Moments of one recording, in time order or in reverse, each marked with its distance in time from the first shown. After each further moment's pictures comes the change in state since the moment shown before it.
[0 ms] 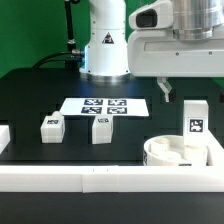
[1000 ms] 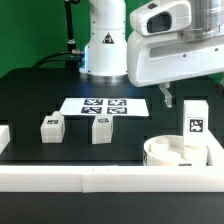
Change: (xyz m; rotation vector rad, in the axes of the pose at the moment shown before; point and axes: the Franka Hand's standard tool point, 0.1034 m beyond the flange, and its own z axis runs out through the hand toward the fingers) arm -0.004 0.004 -0.001 -0.008 -0.069 -0.513
